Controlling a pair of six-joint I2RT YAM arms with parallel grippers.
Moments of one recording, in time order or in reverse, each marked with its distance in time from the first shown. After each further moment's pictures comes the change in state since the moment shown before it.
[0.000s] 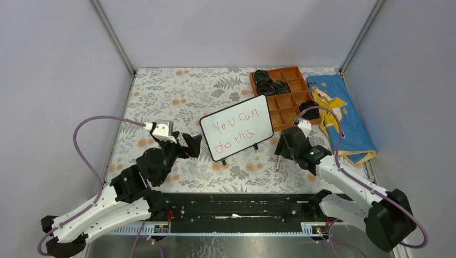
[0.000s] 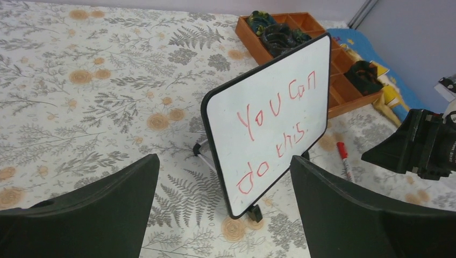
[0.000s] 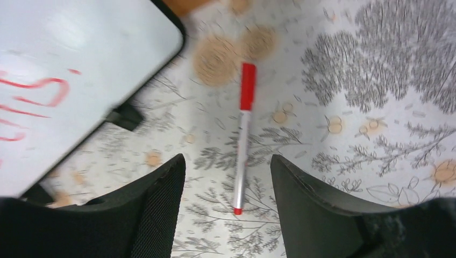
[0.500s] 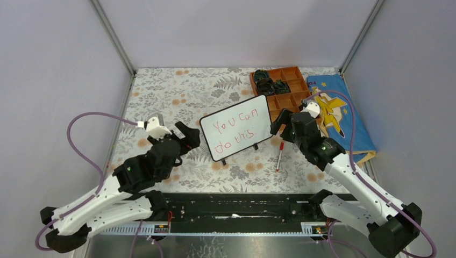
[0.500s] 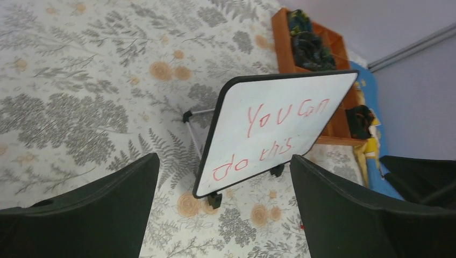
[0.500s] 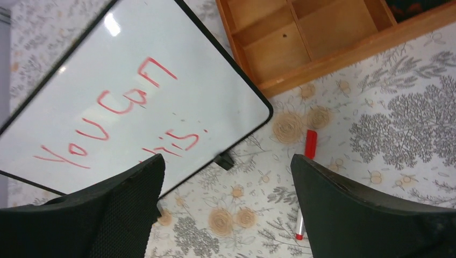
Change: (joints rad) left arm 0.000 0.157 0.171 -0.292 -0.142 -0.598; right arm 0.000 -0.103 0.241 -0.016 0.002 -0.018
